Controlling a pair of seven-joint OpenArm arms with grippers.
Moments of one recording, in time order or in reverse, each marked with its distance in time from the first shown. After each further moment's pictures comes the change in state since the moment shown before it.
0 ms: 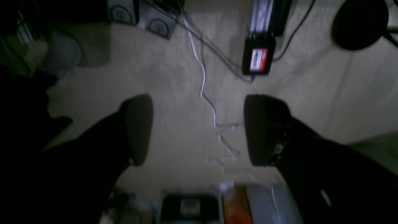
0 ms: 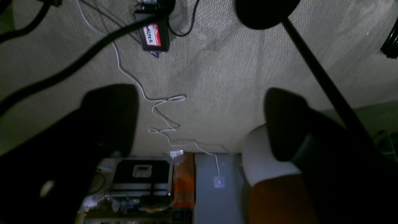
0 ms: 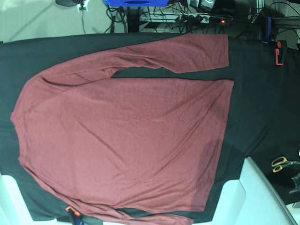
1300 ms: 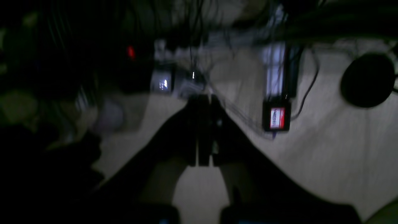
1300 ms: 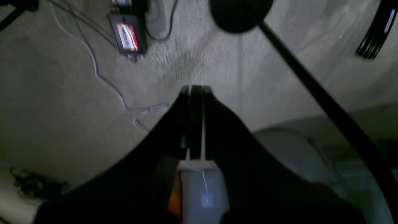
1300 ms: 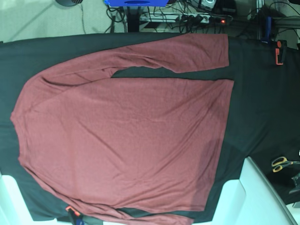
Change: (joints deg) left arm 19.8 -4.6 -0.1 26.9 -0.2 0.3 -11.6; right arm -18.5 3.4 0.1 19.9 0.0 0.0 5.4
